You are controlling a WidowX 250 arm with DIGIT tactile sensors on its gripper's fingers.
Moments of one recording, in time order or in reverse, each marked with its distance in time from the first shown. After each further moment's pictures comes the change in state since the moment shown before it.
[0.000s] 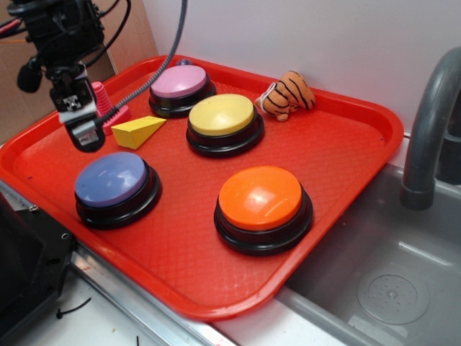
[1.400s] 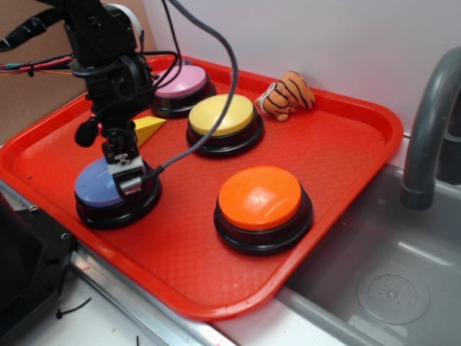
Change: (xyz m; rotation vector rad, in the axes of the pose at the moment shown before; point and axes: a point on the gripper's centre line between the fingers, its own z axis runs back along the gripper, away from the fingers) arm 0.008 -0.003 -0.050 0.078 0.129 -0.050
